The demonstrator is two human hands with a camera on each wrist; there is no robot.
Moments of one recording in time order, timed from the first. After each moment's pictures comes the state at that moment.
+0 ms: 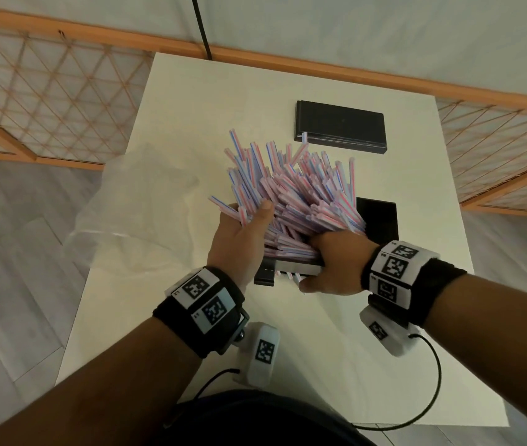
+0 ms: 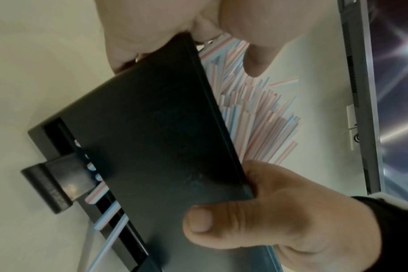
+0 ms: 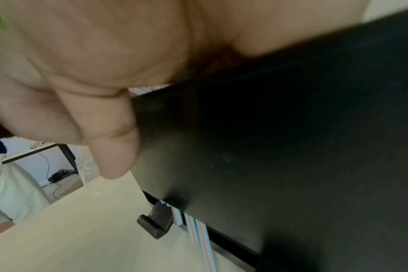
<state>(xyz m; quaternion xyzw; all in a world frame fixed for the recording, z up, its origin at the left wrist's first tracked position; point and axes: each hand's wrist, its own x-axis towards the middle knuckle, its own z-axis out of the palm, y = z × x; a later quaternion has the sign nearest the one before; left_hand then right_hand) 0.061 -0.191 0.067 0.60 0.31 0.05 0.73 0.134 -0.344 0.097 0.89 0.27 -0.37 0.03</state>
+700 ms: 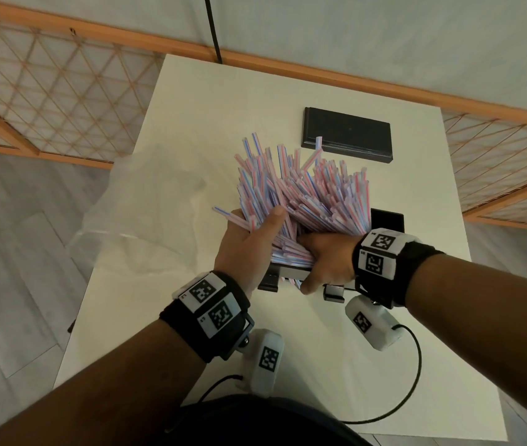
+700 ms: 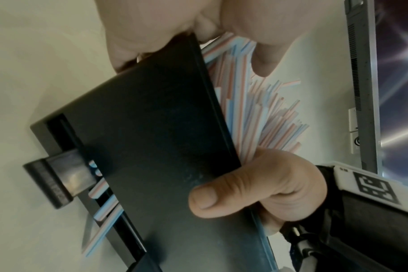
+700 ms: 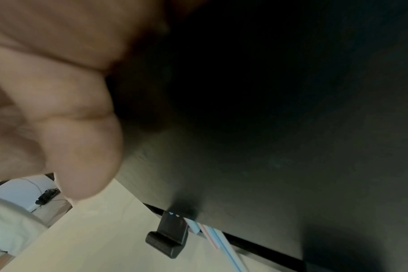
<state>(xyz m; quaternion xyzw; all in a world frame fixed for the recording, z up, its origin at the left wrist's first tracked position) 0.062 -0.189 0.066 0.57 0.30 0.06 0.76 0.151 -0.317 0.095 0.85 0.27 -0.45 -0.01</state>
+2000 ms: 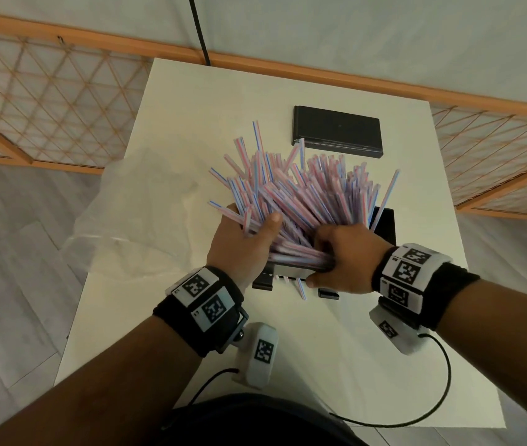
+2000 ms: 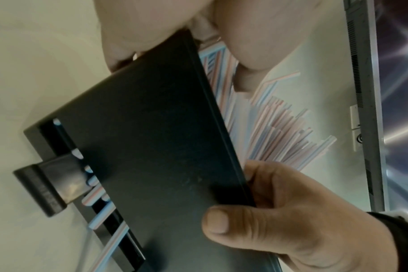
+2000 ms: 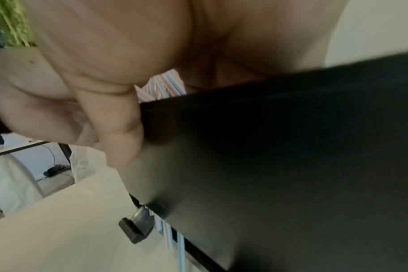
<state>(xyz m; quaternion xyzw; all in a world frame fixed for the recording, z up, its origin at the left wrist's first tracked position) 0.060 -0.184 0.053 0.71 0.25 0.04 0.65 0.142 -0.360 0.108 0.91 0.29 -0.31 -0.04</state>
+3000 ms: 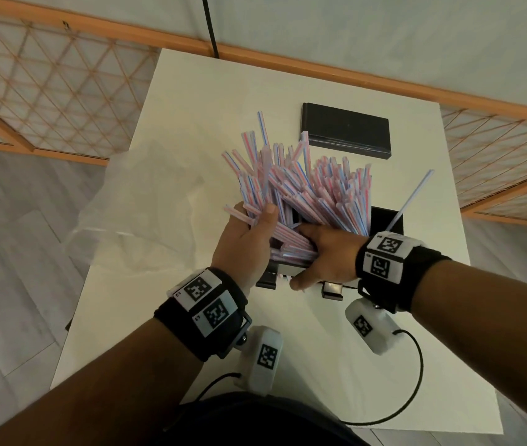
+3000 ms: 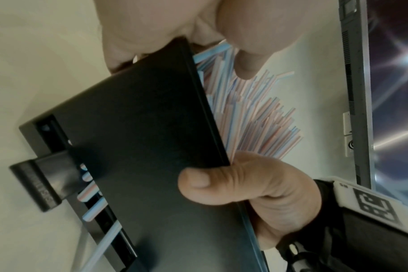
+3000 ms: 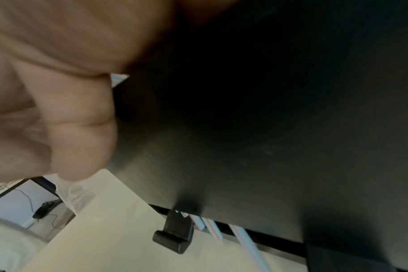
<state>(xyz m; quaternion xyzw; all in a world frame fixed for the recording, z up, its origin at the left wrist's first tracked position) 0.062 -0.187 0.069 0.61 0.29 0.04 0.74 0.153 -0.329 0.090 0.85 0.25 -0.45 -0.09</state>
